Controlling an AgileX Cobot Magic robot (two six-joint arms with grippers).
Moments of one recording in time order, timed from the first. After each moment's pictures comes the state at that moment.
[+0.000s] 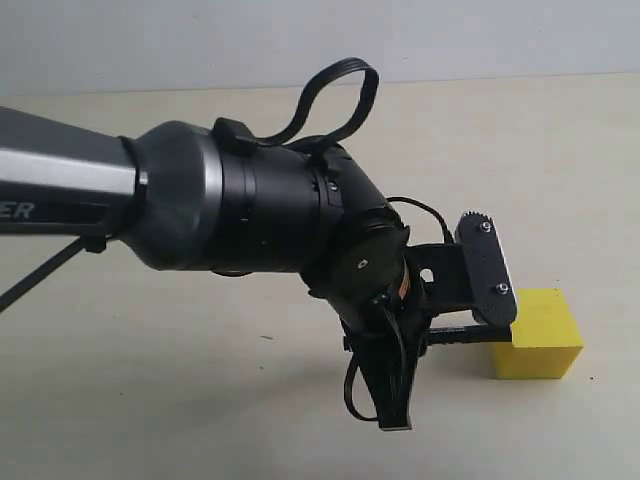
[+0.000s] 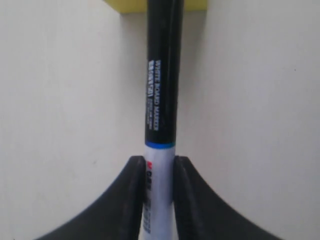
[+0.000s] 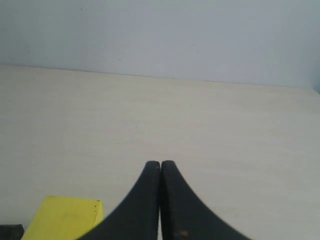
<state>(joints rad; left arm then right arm) -1.10 2.00 -1.29 0.07 0.58 0.47 0.23 0.01 0.00 -0.12 0.31 0.06</state>
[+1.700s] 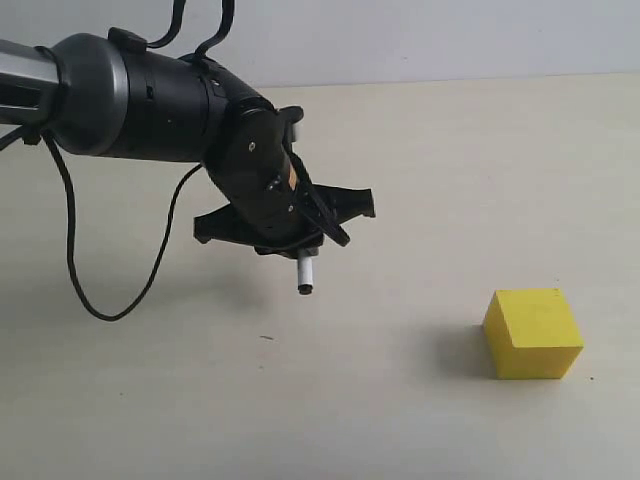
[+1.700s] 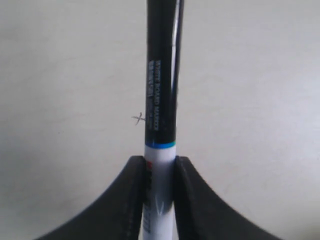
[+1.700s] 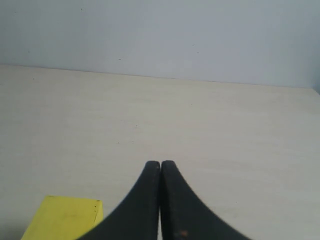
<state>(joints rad) -0.80 2.00 -1.29 0.10 0.58 -0.86 0.23 0.01 0.00 -0.12 0.31 0.06</state>
